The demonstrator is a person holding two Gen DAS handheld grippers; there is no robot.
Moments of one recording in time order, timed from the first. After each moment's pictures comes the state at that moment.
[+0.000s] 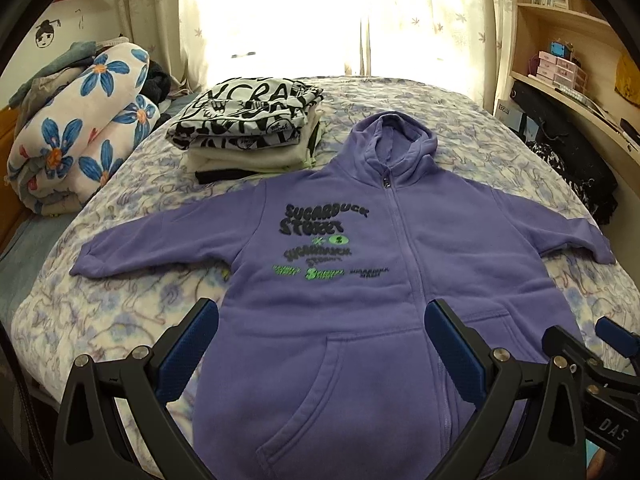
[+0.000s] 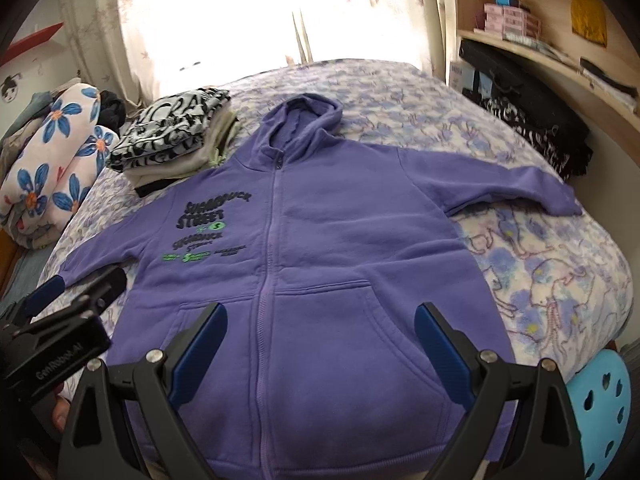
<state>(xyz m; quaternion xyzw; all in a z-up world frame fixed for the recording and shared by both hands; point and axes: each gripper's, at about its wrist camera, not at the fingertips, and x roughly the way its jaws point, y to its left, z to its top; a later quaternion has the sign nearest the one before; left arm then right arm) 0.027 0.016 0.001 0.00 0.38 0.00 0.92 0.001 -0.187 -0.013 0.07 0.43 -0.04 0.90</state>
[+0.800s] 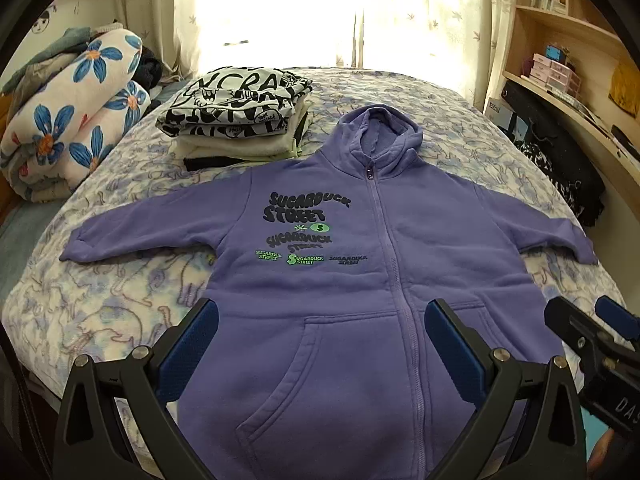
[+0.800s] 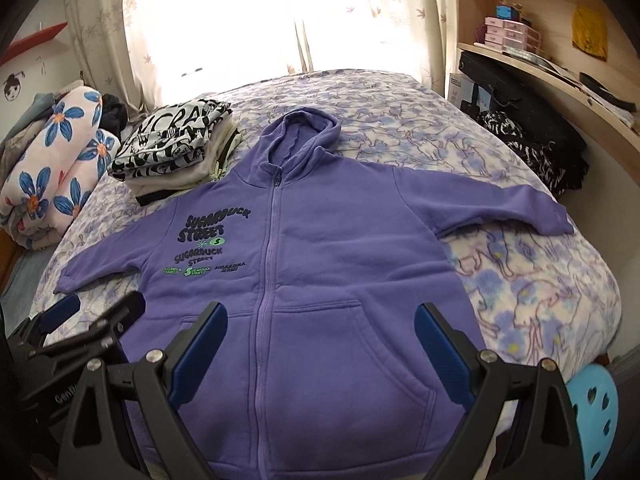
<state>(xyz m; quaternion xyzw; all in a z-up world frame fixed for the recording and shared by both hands) 0.007 0.011 0.007 -0.01 0.40 -0.02 0.92 -0.013 -0.185 0.021 0.06 0.41 -0.04 0.91</state>
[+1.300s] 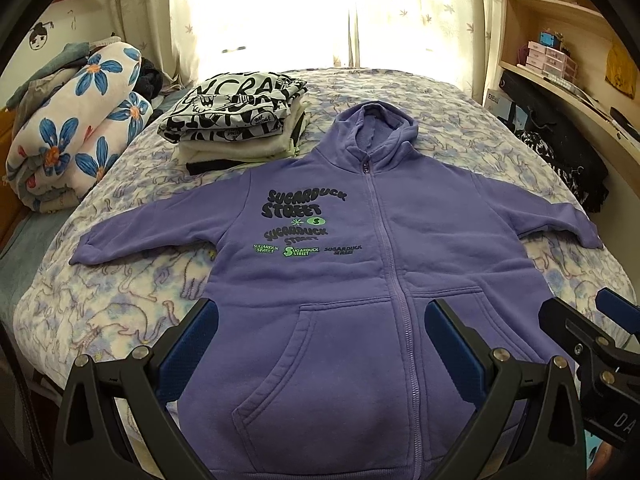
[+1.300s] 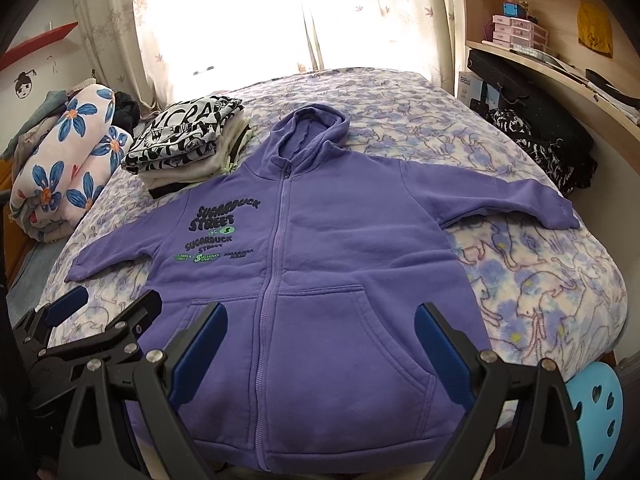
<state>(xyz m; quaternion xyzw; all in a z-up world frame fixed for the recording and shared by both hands) -0.012 -0.011 0.006 0.01 0.40 -0.01 0.92 -0.026 -0.195 0.015 0.06 0.41 -0.02 0.91</state>
